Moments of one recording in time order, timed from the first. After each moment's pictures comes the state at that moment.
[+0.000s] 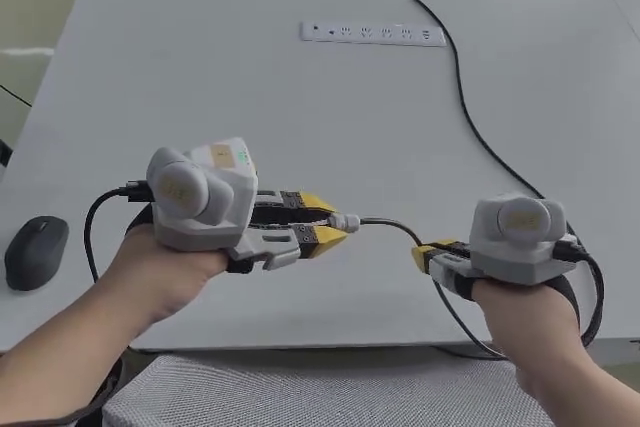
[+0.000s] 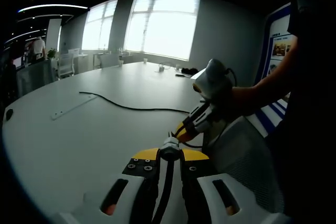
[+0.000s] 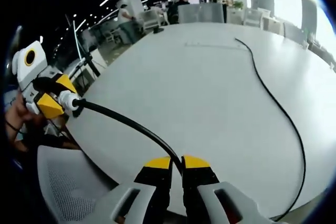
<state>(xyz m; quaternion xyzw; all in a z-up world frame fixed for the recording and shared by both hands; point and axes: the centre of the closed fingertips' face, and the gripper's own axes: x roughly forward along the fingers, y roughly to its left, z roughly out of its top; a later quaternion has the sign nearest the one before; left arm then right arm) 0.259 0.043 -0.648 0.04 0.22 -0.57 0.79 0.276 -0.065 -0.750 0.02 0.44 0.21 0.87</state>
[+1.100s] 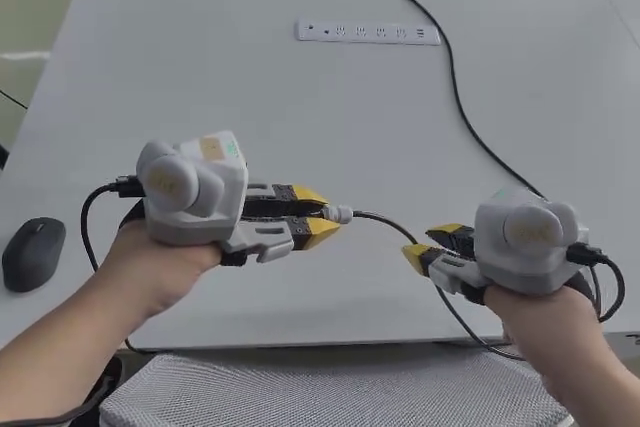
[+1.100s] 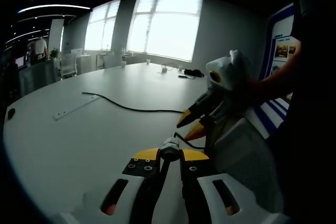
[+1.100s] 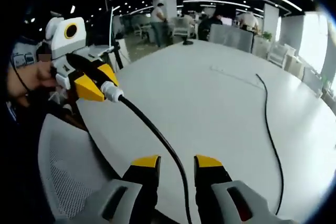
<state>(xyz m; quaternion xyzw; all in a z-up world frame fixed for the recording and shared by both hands) 0.263 0.045 -0.642 0.04 0.22 -0.56 0.80 0.270 -0.042 -0.691 -0.12 0.34 0.32 0.87</state>
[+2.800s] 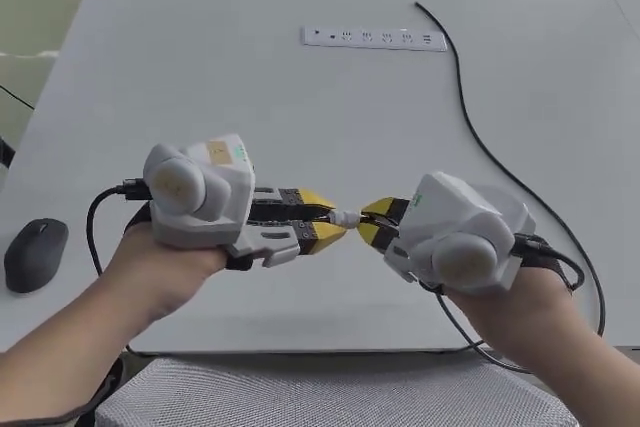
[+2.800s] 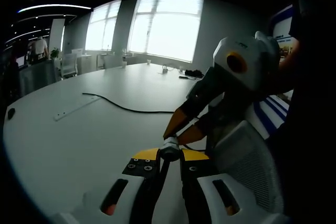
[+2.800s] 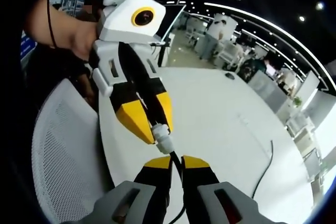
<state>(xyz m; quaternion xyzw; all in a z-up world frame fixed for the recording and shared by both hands) 0.267 0.040 -0.641 0.03 0.22 -0.55 0.80 0.278 0.026 -0.660 -0.30 0.24 0.44 0.81</state>
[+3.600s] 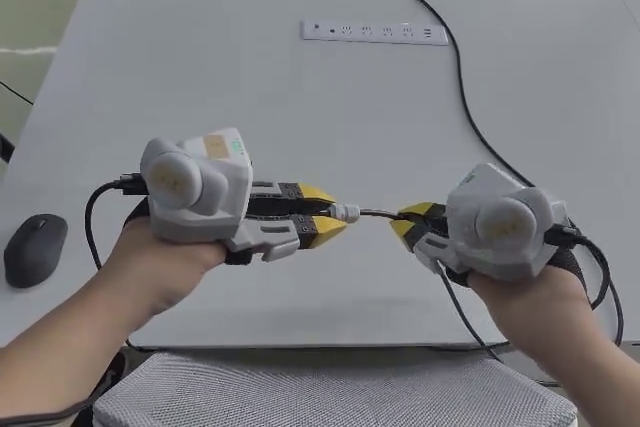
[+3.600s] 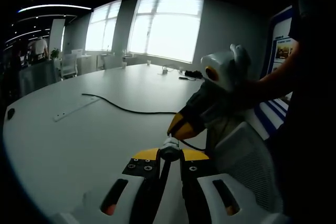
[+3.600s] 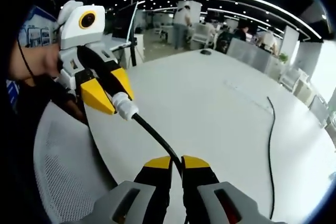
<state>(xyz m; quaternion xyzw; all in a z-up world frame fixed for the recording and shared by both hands) 0.266 0.036 -0.638 0.03 0.22 -0.56 0.80 0.290 -0.028 -0.693 -0.15 0.33 0.35 0.86</state>
